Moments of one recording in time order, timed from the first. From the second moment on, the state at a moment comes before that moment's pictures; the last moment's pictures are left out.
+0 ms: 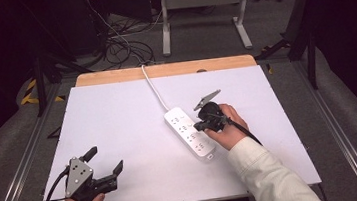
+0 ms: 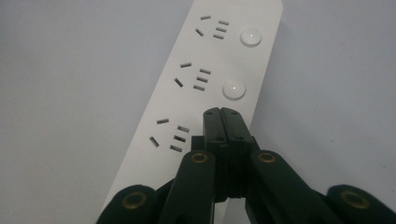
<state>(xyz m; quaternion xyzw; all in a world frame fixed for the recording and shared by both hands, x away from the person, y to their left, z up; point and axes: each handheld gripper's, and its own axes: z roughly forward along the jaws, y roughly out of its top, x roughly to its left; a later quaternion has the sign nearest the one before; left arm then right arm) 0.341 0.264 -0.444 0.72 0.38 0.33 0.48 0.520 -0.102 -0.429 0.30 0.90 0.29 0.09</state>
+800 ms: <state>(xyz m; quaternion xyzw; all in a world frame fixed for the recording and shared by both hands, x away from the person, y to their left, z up) 0.341 0.264 -0.444 0.72 0.38 0.33 0.48 0.520 -0.096 -0.439 0.30 0.91 0.28 0.09</state>
